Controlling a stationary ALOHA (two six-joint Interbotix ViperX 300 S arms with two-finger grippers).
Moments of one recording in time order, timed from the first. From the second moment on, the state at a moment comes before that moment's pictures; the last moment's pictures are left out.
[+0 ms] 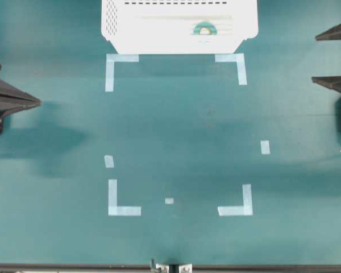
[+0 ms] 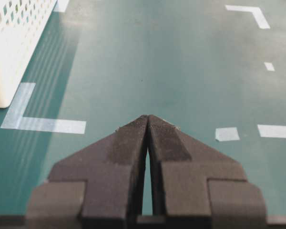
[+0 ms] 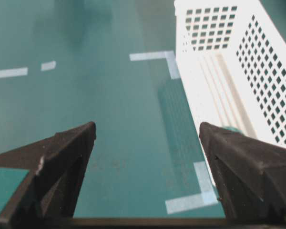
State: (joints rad) left arm 0.01 -1.45 1.60 -0.03 0.03 -0.04; right arm -0.09 -1.10 0.97 -0.08 0.44 0.24
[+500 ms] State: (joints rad) left arm 0.01 -1.45 1.60 -0.03 0.03 -0.04; right arm -0.06 -1.14 1.12 -0.09 0.14 0.24
